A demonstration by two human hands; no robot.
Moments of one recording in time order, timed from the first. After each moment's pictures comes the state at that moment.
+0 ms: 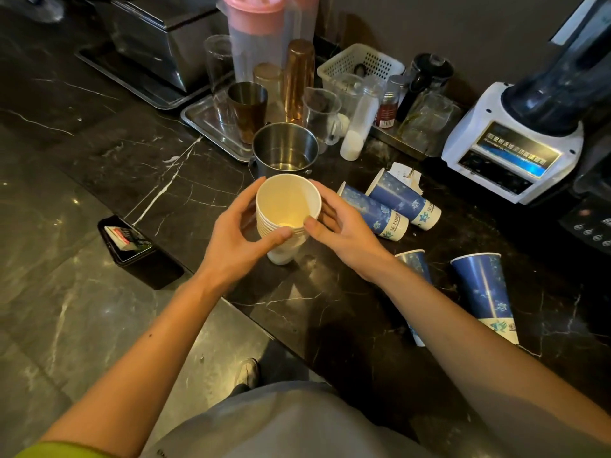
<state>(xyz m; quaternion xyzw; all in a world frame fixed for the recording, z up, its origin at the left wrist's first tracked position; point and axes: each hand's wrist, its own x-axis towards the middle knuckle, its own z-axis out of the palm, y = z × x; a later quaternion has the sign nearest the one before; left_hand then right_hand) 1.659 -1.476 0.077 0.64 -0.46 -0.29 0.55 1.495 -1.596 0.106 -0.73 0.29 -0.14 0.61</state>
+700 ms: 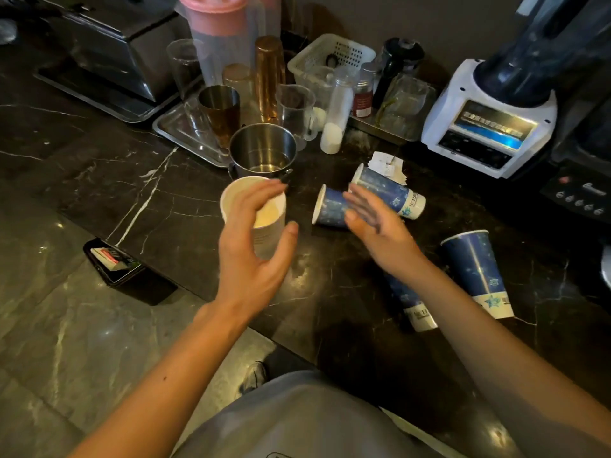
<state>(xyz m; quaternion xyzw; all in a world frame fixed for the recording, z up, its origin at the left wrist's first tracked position) 1.610 -1.478 0.114 0.59 -0.54 -0.08 0.59 1.441 -1.608 0.106 -0.71 0.40 -0.21 0.55</state>
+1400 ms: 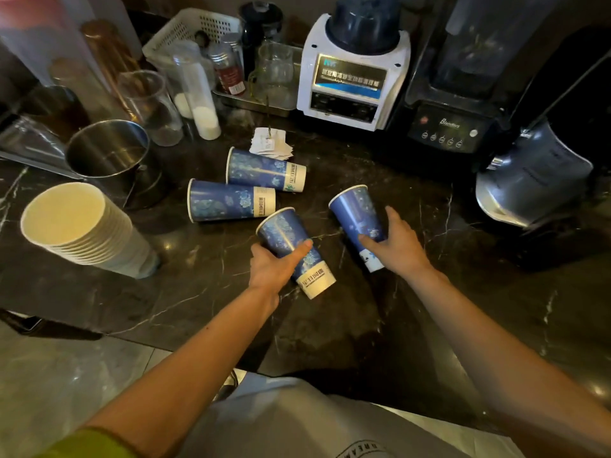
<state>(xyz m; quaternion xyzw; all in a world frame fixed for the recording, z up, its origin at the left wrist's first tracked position) 1.418 -1.572 0.021 0.73 -0.17 -0.56 0.36 1.198 -1.646 0.036 -0.64 0.69 -0.07 0.31</state>
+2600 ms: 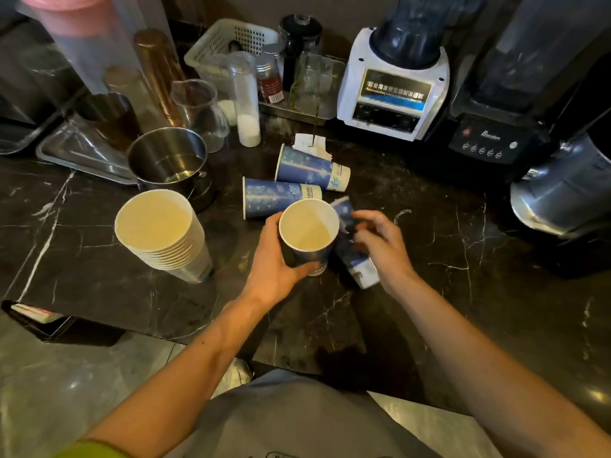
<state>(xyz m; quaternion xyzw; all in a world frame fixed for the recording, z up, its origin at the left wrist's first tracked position) 1.525 -1.548 0.031 0.62 -0.53 -0.40 0.42 1.339 -1.602 0.064 -0.51 0.58 -0.35 0.53</state>
